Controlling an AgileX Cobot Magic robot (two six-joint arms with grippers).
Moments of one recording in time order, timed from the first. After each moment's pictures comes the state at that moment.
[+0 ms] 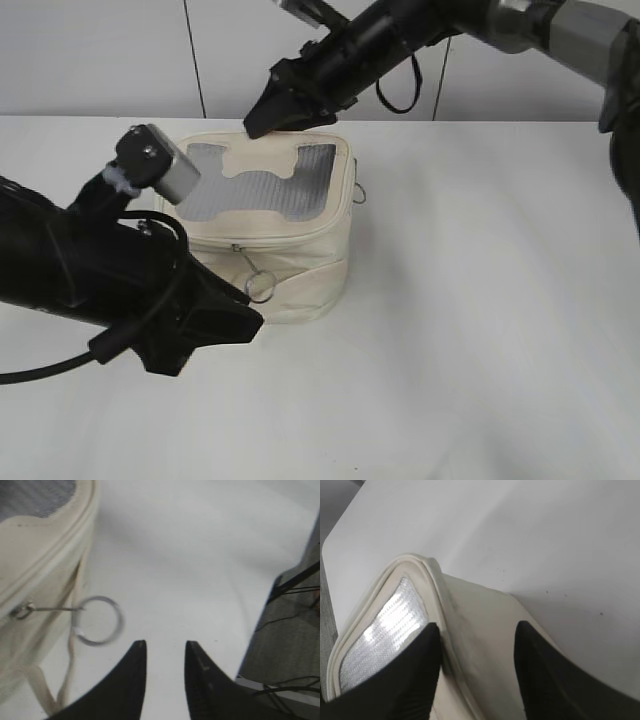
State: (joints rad) left arm -0.56 1.45 -0.65 -1.24 0.53 1.44; right arm 0.39 2.51 -2.31 0.88 1.13 -0.59
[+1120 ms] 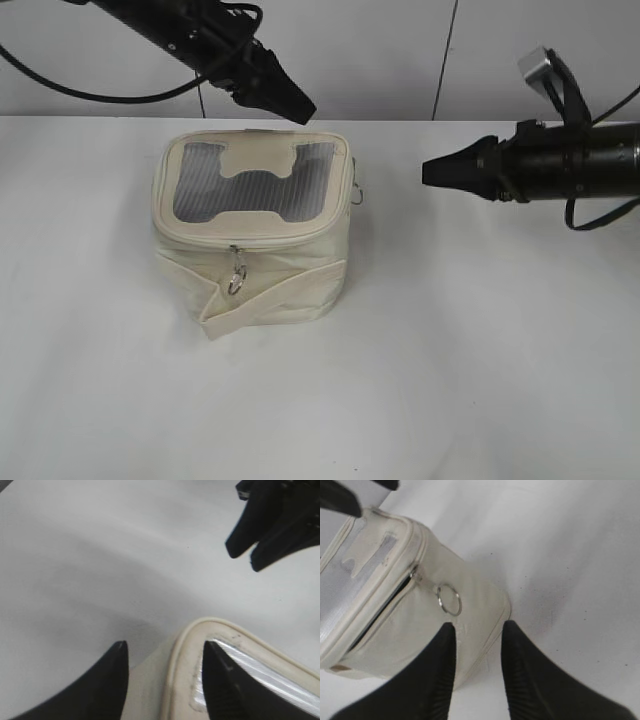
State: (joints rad) left arm -0.32 2.22 -1.96 -0.88 1.19 1.12; right arm 0.02 1.90 -0.94 1.67 0.78 -1.68
